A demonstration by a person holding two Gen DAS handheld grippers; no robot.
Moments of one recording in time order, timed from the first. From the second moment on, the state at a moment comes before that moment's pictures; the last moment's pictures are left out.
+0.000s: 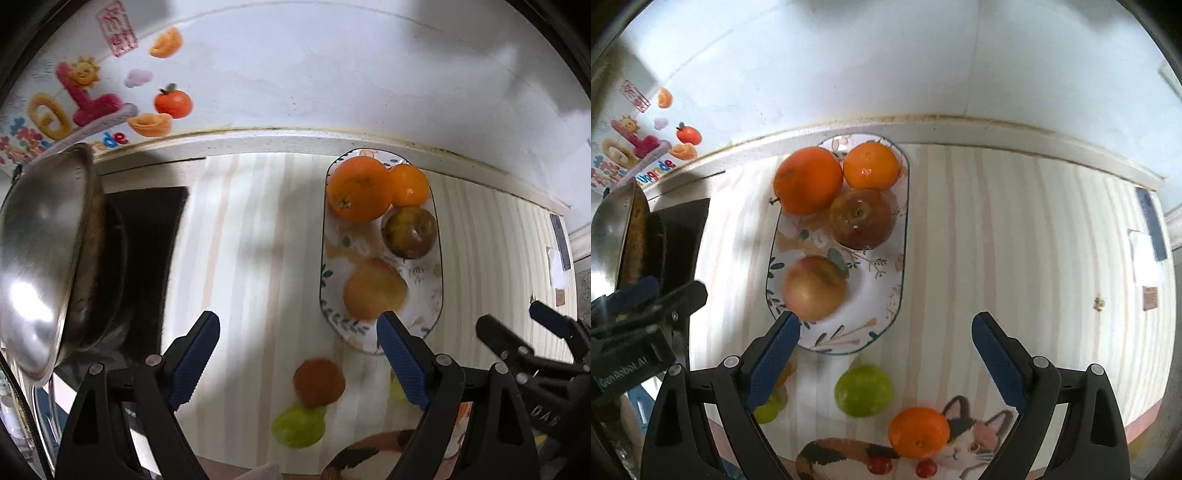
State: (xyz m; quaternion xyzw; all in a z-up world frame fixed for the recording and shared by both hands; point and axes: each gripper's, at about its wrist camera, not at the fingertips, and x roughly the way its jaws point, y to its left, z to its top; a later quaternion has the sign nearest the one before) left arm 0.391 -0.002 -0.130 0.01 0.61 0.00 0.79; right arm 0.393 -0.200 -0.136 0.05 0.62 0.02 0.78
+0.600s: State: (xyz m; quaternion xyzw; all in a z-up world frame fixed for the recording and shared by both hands) left arm 0.309 -0.005 -0.051 0.00 0.55 -0.02 0.84; right arm 0.303 -0.195 -0.046 0.06 0.55 -0.01 0.84
